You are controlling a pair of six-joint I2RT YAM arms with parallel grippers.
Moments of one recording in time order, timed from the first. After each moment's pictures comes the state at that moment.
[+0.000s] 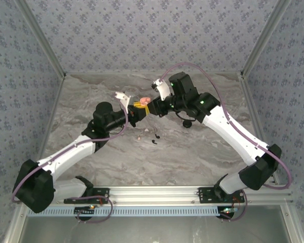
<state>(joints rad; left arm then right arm) -0.60 1.20 0.74 0.39 0.41 -0.32 0.69 1.46 1.53 -0.68 -0.38 0.14</state>
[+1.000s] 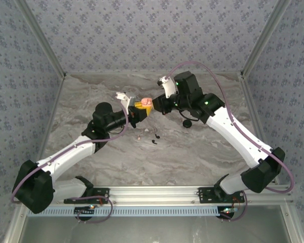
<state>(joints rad) -0.61 1.19 0.74 0.42 0.45 -0.30 0.66 1.43 1.50 -0.66 -0.32 0.16</state>
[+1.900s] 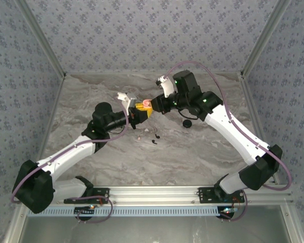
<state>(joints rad) -0.61 1.19 0.74 0.43 0.52 -0.30 0.65 1.46 1.53 -0.68 -0.38 0.16</state>
